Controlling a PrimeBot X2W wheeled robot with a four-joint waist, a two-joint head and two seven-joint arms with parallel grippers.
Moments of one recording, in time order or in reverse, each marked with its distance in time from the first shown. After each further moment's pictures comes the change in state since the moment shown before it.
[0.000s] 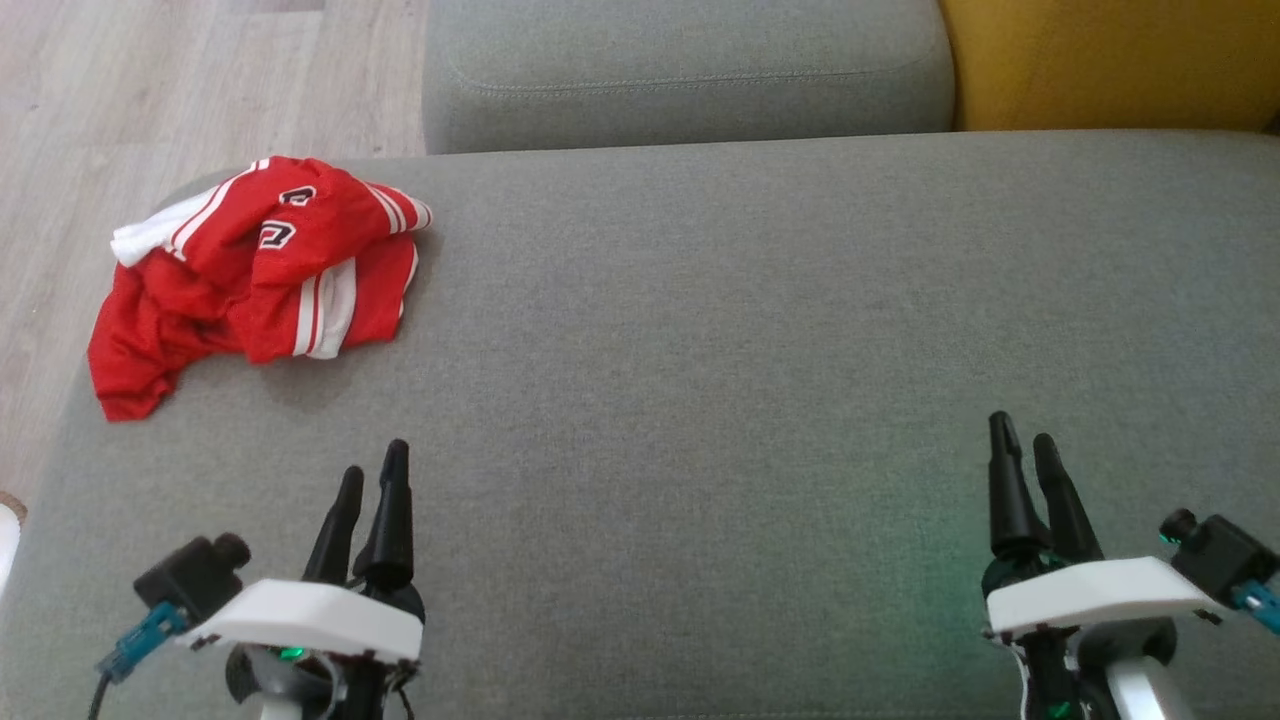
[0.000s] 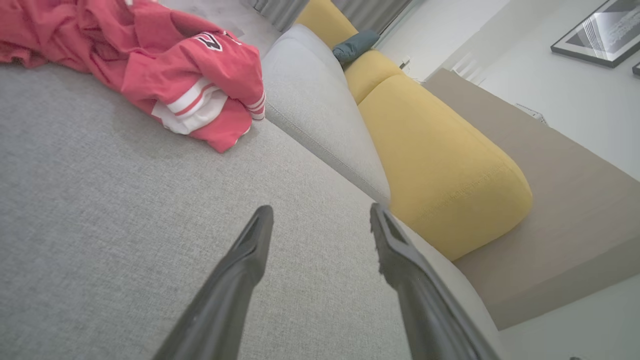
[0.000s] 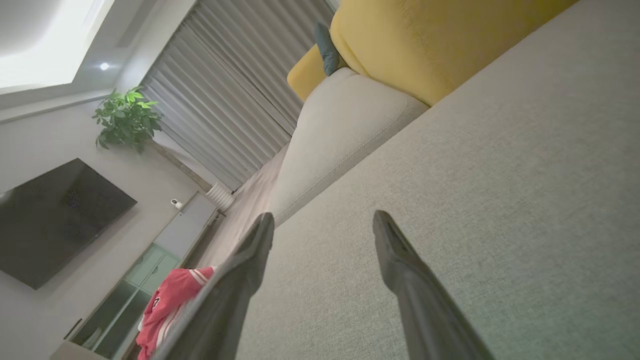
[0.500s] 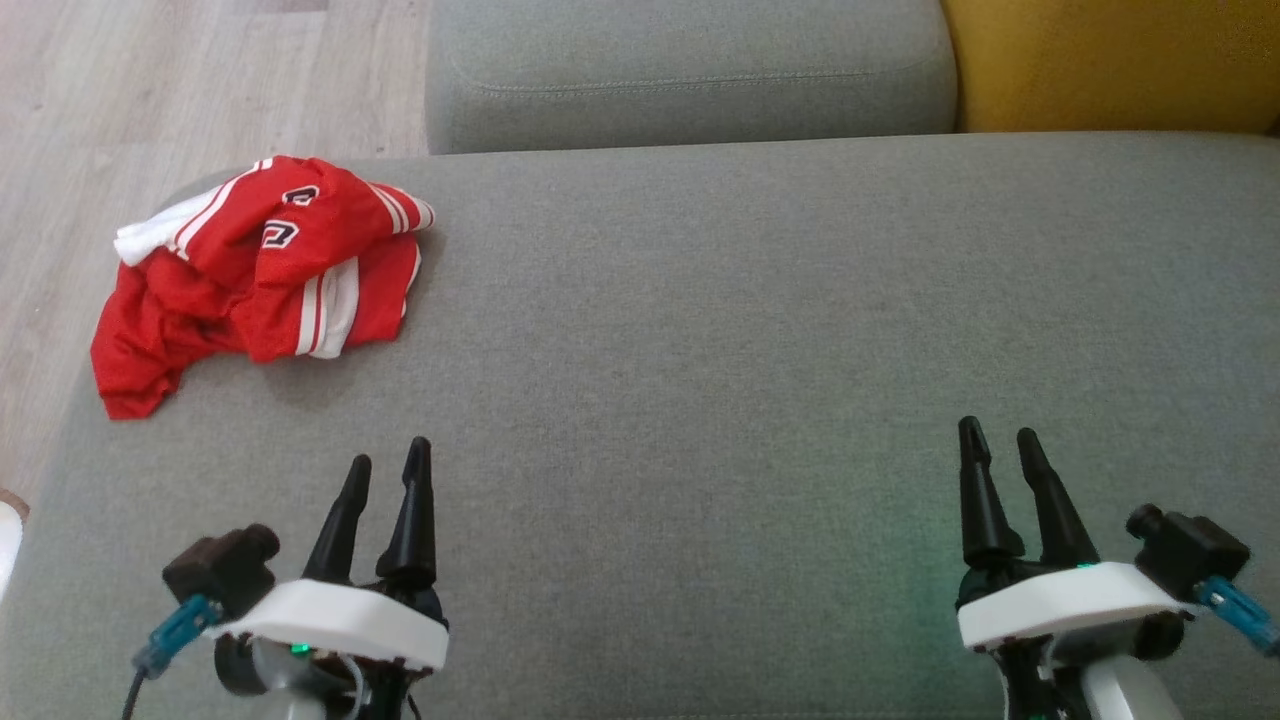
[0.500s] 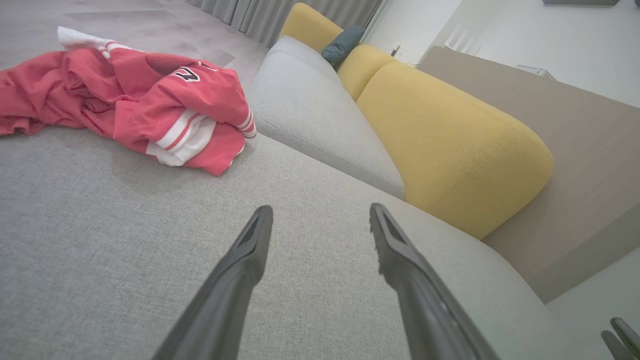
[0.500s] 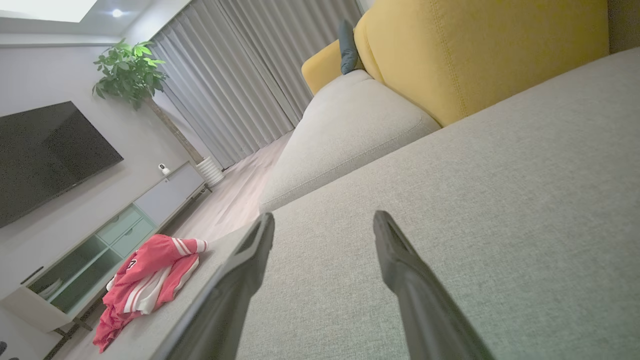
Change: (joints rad) left arm 0.002 0.002 -0.030 -0.018 0.201 0.010 -0.039; right arm 0.000 -0.001 0.027 0.007 -0.206 0.000 -0.043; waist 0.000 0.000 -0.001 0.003
